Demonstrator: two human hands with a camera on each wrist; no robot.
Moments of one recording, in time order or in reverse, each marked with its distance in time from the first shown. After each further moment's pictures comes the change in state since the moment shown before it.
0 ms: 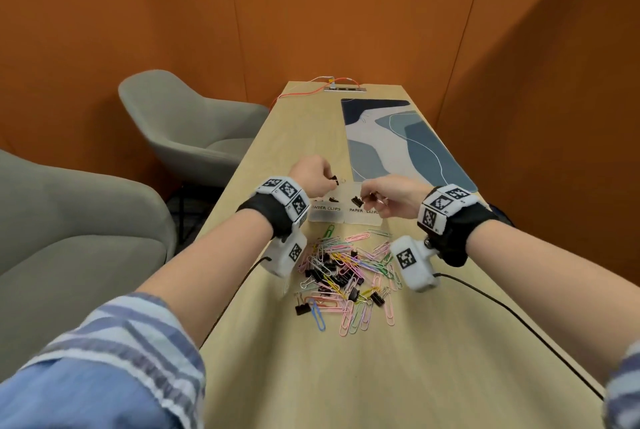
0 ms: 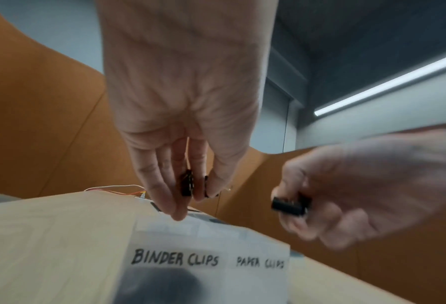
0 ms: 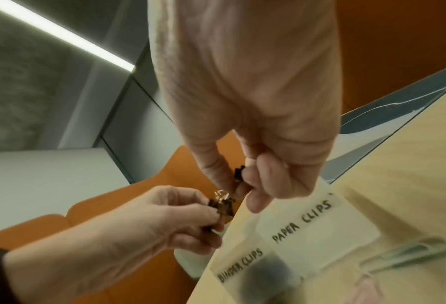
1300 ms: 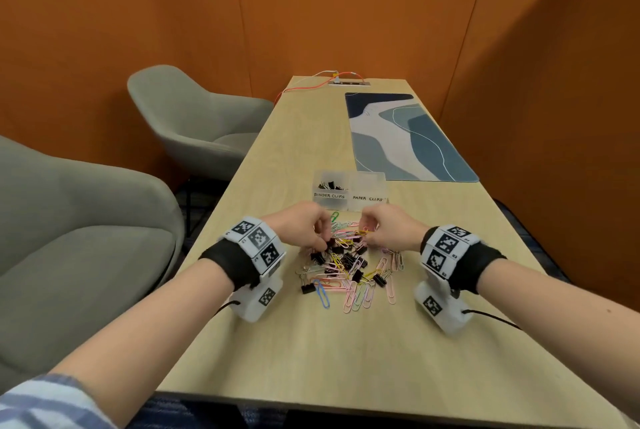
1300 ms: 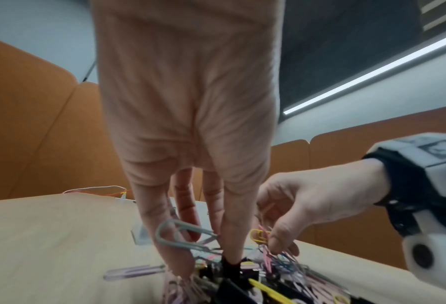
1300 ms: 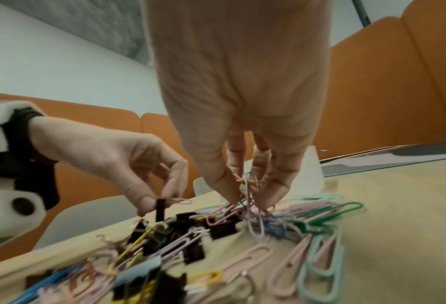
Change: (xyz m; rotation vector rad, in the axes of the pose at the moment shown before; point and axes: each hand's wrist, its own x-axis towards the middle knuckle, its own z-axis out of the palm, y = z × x) left_hand -0.077 -0.035 0.029 0.128 -0.320 0.223; right_hand -0.031 0.061 0.032 -0.810 0.057 -0.439
